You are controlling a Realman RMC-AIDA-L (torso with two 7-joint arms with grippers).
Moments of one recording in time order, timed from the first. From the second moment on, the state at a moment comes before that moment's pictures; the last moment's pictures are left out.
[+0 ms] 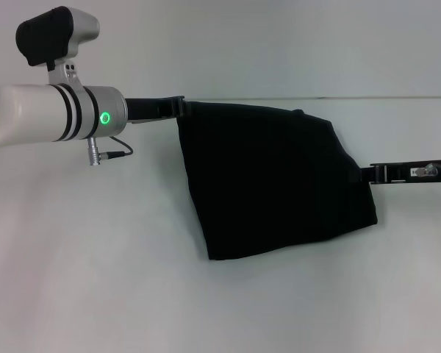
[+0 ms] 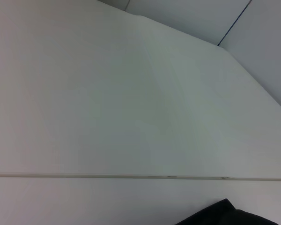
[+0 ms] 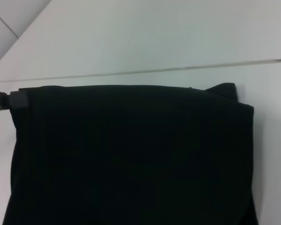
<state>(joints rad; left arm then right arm) -0.97 -2.05 0.68 0.33 2.15 0.75 -2.12 0.76 1.96 -0.73 -0.44 -2.23 -1.07 2.07</state>
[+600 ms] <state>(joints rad) -0.97 -2.05 0.68 0.34 2.15 0.75 -2.12 0.76 1.97 -0.74 -0.44 -2.23 -1.03 2.07</state>
